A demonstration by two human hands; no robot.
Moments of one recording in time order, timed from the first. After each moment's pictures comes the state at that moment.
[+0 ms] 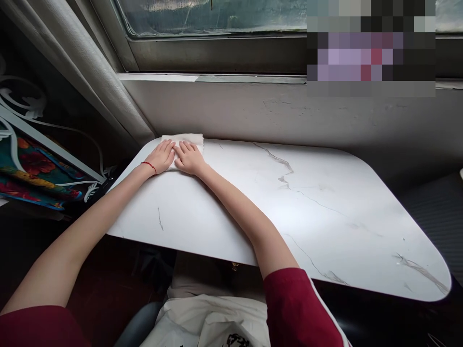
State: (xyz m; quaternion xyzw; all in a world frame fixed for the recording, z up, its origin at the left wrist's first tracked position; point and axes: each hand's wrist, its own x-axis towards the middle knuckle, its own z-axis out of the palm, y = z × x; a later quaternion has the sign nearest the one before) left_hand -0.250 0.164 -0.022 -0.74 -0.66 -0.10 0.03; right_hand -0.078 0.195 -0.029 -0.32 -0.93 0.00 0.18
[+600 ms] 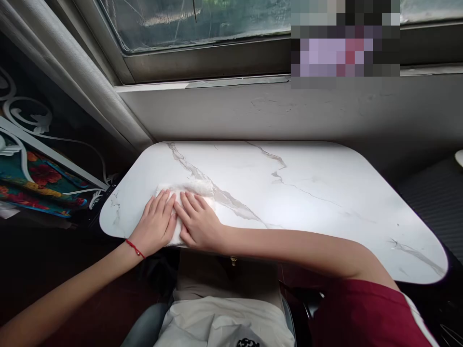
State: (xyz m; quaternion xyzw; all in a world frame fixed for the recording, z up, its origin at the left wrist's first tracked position) left_hand -0.141 -0.049 -0.018 -0.78 -0.61 -0.09 0.14; right_hand 0.042 0.005 -0.026 -0.20 -0.95 0.04 0.23
